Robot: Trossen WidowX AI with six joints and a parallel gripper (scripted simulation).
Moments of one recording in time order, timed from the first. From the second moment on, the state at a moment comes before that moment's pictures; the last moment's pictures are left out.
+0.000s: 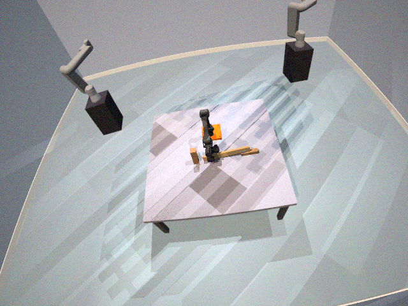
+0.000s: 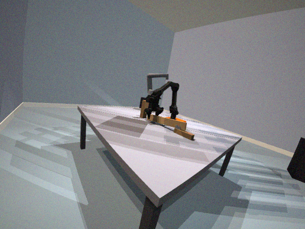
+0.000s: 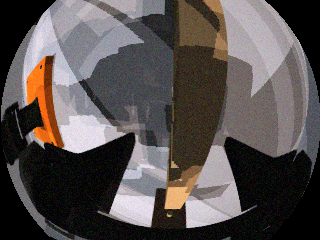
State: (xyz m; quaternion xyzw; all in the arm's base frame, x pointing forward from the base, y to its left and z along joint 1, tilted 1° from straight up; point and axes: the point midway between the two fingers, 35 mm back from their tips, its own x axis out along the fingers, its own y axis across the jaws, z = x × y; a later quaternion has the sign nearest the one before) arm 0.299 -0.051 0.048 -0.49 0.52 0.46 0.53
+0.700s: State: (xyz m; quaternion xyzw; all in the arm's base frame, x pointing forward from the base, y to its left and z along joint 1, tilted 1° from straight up) arm 0.297 -0.051 0.042 -0.49 0.52 0.46 0.53
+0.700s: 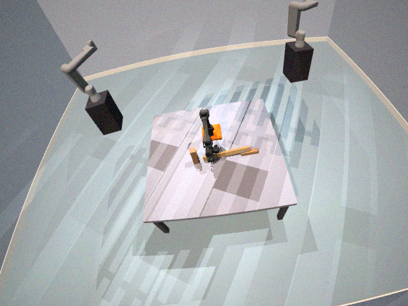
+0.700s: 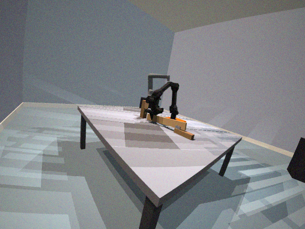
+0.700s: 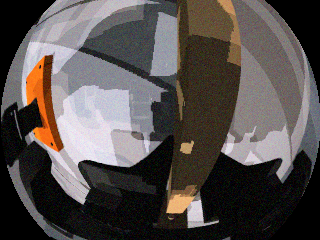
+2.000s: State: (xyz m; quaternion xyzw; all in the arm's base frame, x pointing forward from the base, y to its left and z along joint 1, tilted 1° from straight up) arm 0.296 -0.051 0.050 -0.49 0.52 0.46 0.53
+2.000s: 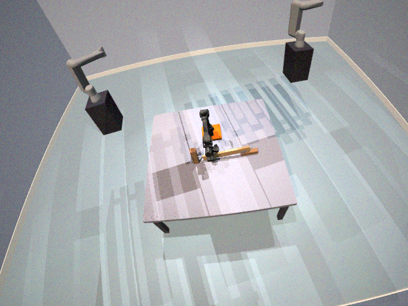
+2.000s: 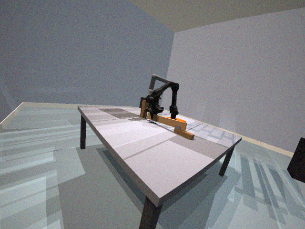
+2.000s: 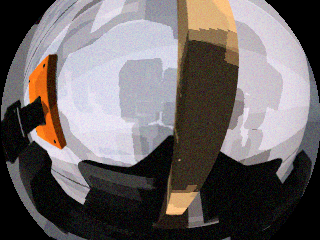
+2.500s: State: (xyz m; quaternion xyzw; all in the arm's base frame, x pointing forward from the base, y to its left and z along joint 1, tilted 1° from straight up) arm 0.296 -0.051 0.058 -0.49 0.52 0.46 0.52
